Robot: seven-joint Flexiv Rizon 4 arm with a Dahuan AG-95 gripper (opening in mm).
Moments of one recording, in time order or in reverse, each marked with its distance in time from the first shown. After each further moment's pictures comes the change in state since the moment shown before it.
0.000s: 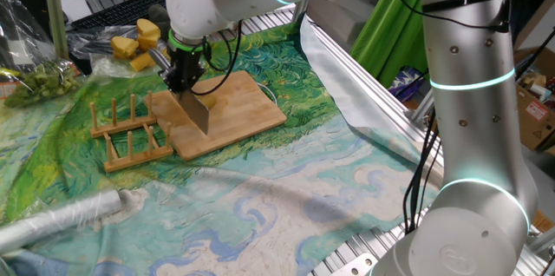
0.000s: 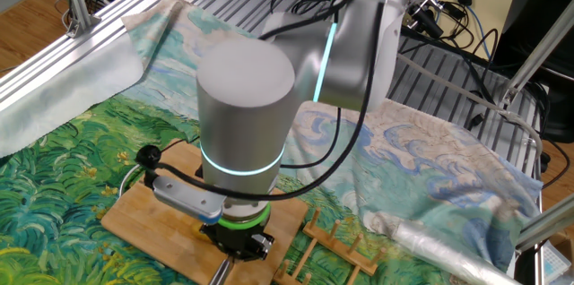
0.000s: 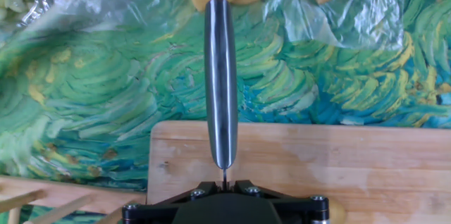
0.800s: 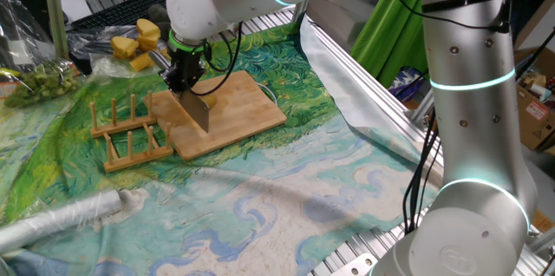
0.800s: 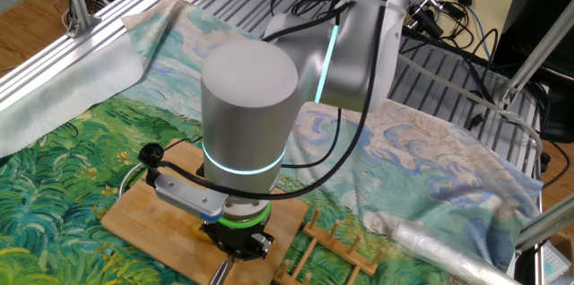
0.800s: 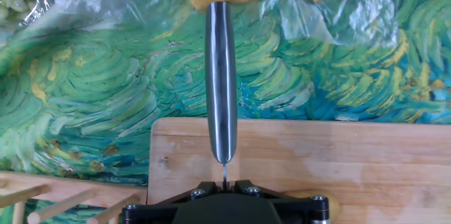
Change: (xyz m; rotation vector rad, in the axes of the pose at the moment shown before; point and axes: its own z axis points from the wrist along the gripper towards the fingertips) arm 0.005 -0.002 -0.012 -0.001 0.012 0.003
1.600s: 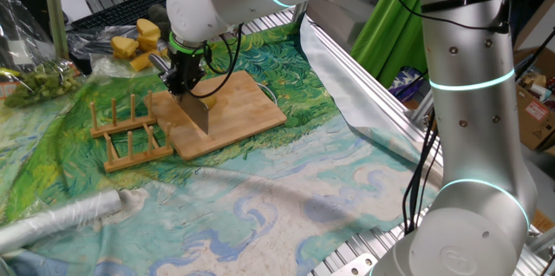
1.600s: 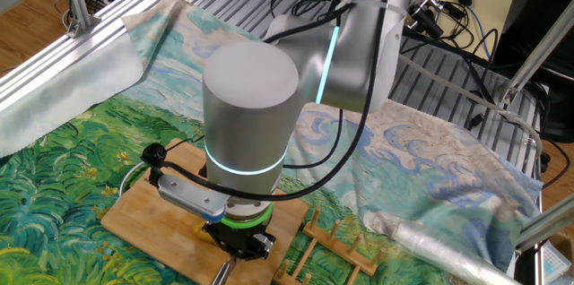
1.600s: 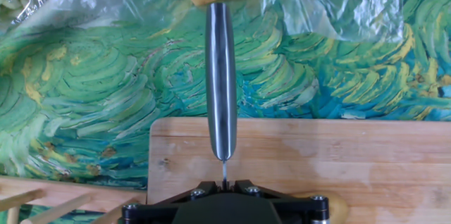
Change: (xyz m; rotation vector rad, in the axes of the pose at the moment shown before) arm 0.000 0.003 0.012 0.002 -0.005 0.010
